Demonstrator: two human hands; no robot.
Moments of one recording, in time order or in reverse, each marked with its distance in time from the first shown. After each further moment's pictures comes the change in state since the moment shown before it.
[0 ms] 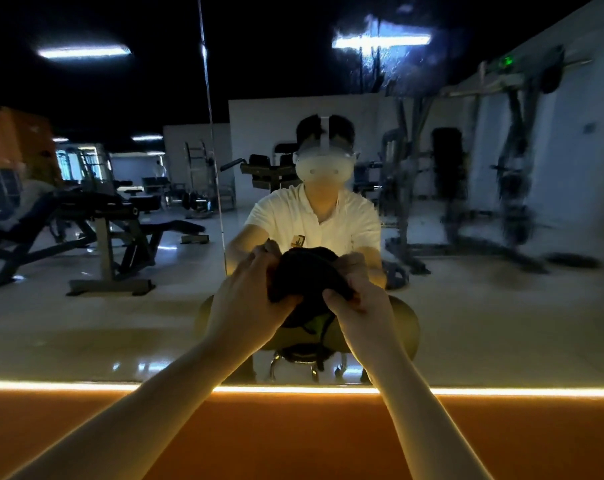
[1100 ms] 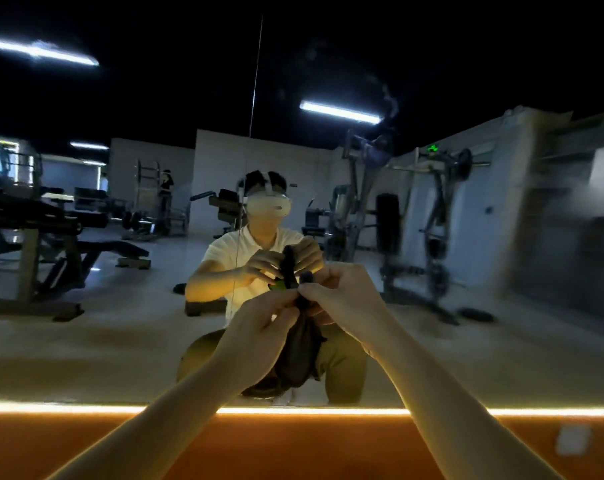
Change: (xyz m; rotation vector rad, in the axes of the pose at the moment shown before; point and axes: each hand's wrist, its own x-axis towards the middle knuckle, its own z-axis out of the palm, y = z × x) left_hand -0.037 0.058 -0.099 -0.783 -0.156 -0.010; right_hand -0.004 -0.177 0.002 -0.341 -0.086 0.186
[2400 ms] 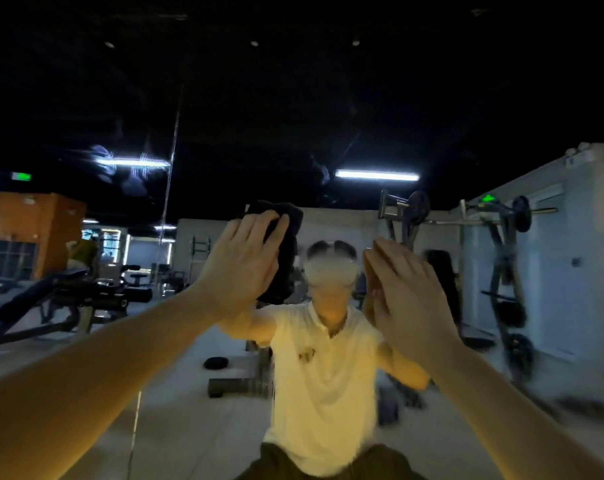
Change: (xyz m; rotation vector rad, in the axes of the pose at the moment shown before) left_hand 0.264 0.051 0.028 1.509 0.401 0.552; right_hand 0.179 0.111 -0.205 -0.872 0.506 -0.735
